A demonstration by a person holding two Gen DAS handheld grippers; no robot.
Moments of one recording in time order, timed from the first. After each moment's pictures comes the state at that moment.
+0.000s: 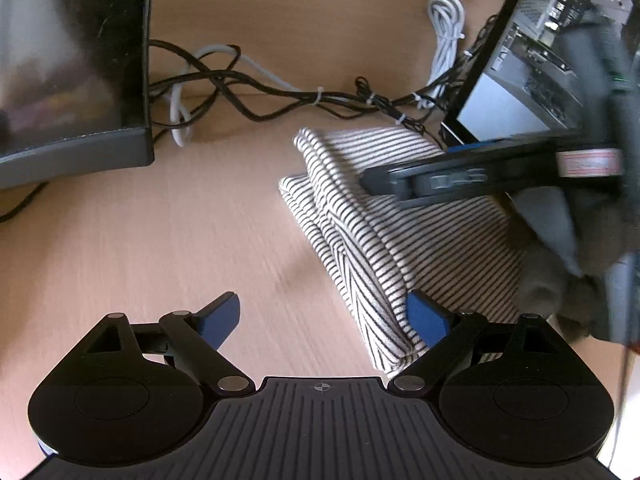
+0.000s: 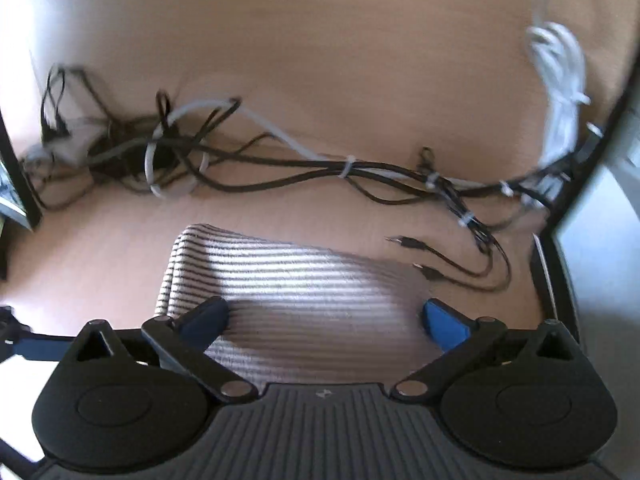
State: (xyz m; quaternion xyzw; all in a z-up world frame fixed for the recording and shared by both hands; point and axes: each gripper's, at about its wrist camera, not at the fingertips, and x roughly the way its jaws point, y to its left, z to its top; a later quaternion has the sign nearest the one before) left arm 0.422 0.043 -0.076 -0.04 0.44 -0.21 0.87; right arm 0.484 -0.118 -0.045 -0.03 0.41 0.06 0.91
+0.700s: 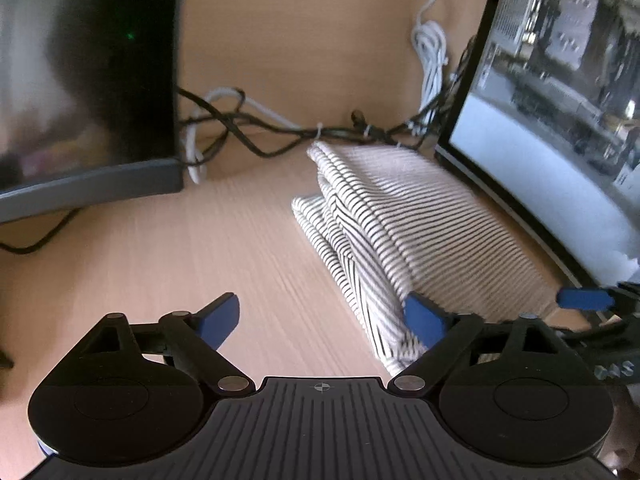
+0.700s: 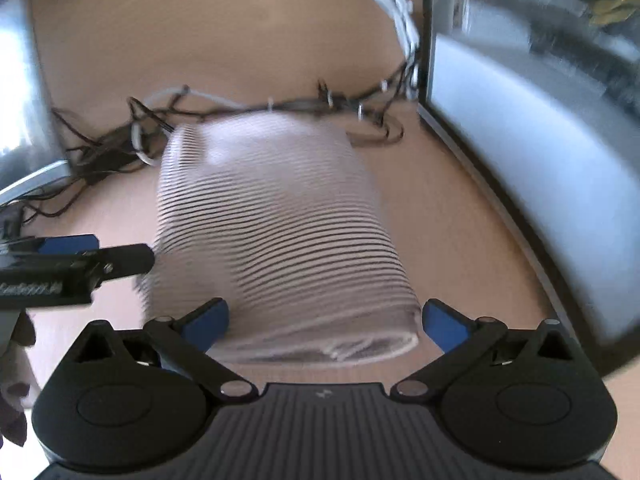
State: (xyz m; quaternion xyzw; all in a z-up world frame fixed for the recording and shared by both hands) left arm 0.393 0.063 -0.064 -0.02 0.37 -0.21 0.90; right arm 0.337 -0.125 -0.052 0.07 0.39 -0.05 0.92
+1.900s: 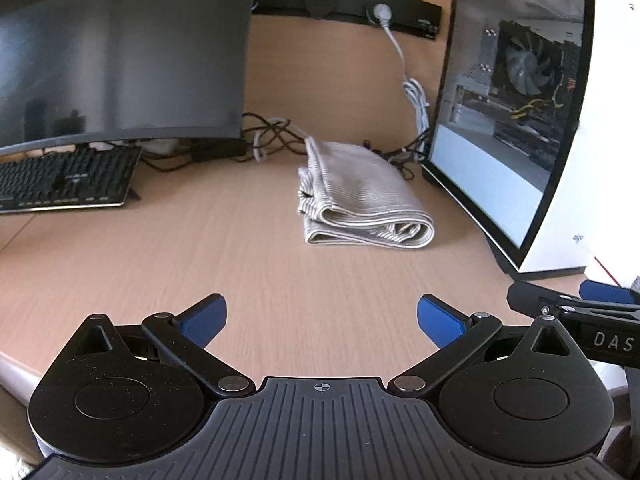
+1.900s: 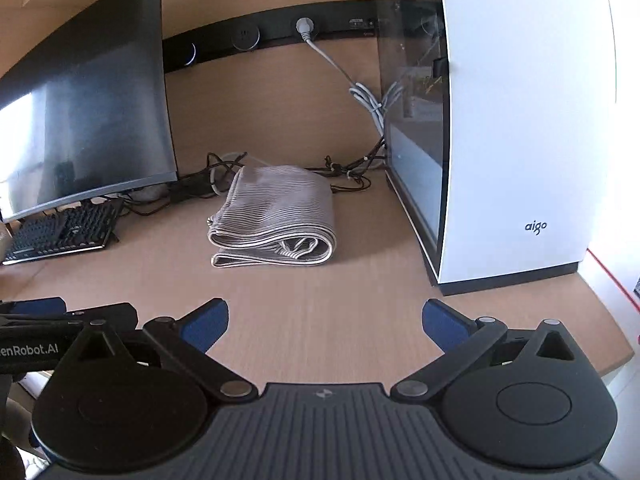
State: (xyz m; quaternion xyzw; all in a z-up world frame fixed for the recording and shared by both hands) left arm 0.112 -0.015 -0.034 -0.04 0.29 -0.03 0.96; right arm 0.108 -0.190 -0.019 0.06 0.26 0.02 0.96
